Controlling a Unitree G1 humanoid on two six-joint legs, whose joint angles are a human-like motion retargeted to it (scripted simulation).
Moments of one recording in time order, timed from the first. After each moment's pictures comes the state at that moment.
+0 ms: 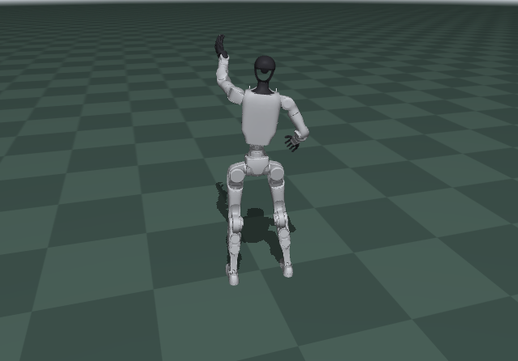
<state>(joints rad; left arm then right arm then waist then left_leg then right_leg) -1.67 0.82 -0.70 1.03 -0.80 -0.06 0.41 0.14 -0.60 0.33 0.25 -0.06 0.02 -0.18 -0.15 0.08 0.01 0.13 0.05 0.01 0.07 -0.24 -0.06 0.07 -0.15 -0.06 0.12 -0.12 0.25</state>
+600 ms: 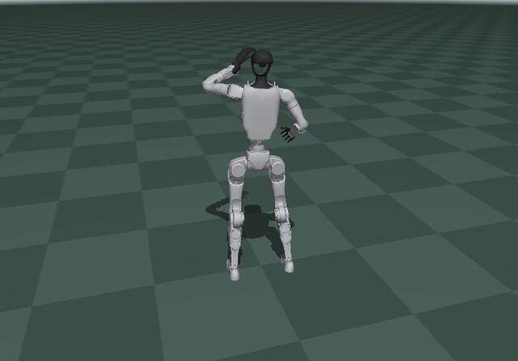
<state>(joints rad) -1.25 1.10 -0.75 -0.24 -0.10 -0.22 0.59 0.20 -0.54 0.28 0.20 -0.11 -0.05 -0.18 -0.08 0.03 0.03 0.15 0.05 -0.02 0.07 -0.25 -0.07 0.11 -0.15 -0.08 0.12 -0.12 0.26</state>
